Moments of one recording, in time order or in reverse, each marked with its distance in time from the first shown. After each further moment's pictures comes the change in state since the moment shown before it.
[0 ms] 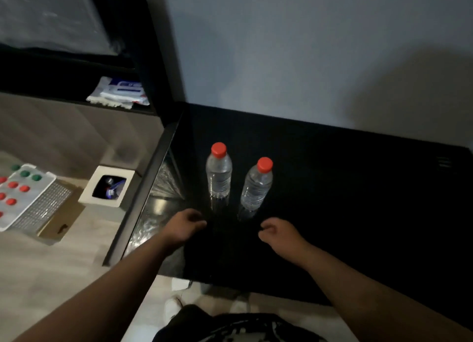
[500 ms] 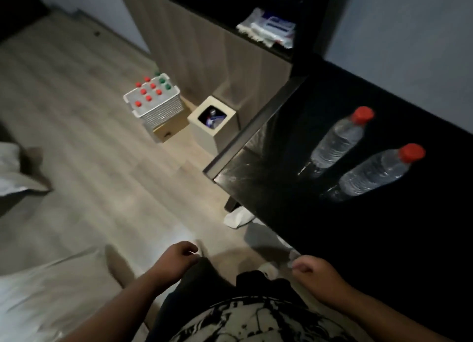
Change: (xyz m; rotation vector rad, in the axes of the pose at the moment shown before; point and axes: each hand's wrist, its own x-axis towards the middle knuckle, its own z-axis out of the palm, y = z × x) left_hand -0.223 -0.190 0.022 -0.238 0.271 -0.477; right_hand -0.046 0.065 0.097 -0.433 -0.463 -0.132
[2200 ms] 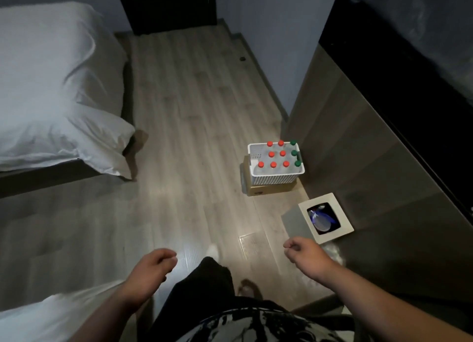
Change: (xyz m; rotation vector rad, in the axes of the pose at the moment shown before) left_hand 0.125 -0.138 -0.427 -0.731 0.443 -0.161; right_hand 0.291 -0.571 0.146 -0.386 -0.166 -0.335
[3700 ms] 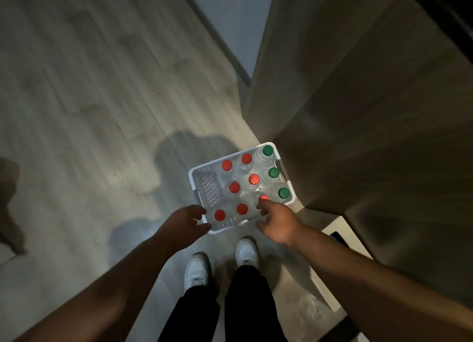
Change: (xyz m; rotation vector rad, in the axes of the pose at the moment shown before) left_hand 0.568 0.237 0.240 0.650 -0.384 0.166; right_hand 0.516 0.003 -0.125 -0.125 -0.052 0.141
